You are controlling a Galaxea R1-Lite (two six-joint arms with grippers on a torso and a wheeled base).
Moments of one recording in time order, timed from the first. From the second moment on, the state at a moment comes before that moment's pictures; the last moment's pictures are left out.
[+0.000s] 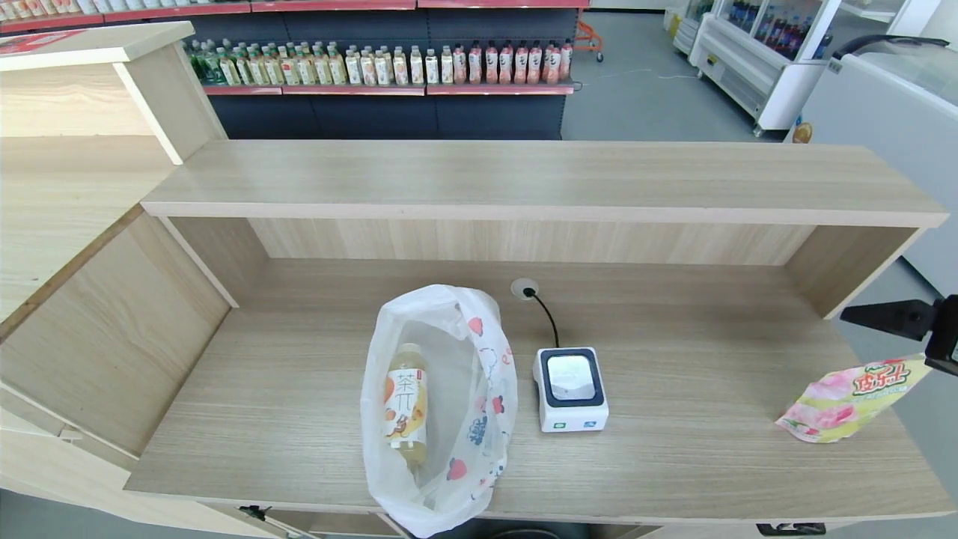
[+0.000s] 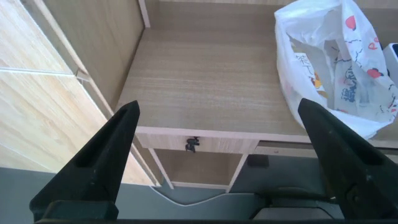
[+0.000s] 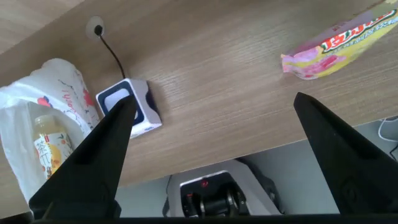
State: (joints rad) left arm 0.00 0.00 0.00 0.00 0.02 0.00; right arm -0.04 1.15 -0.80 0.12 0.01 0.40
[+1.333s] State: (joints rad) left arm 0.00 0.00 0.00 0.00 0.02 0.01; right arm 0.09 1.08 -0.86 0.38 0.03 0.74
